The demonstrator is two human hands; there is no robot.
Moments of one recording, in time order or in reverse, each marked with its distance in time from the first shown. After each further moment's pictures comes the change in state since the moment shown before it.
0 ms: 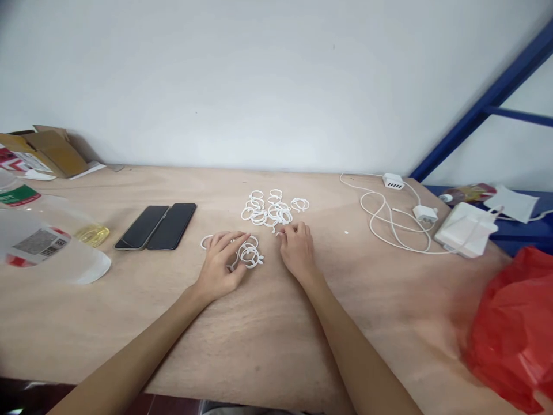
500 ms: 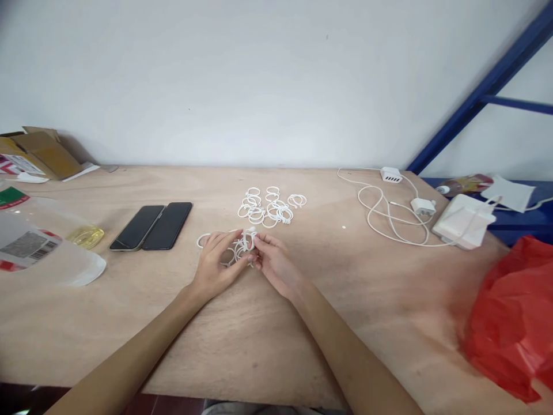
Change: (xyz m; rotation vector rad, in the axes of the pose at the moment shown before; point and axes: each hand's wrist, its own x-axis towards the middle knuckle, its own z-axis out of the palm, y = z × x) left_hand 0.001 0.001 0.003 -0.066 0.081 -0.003; right_hand -0.019 -0.066 -0.025 1.572 -0.481 0.595
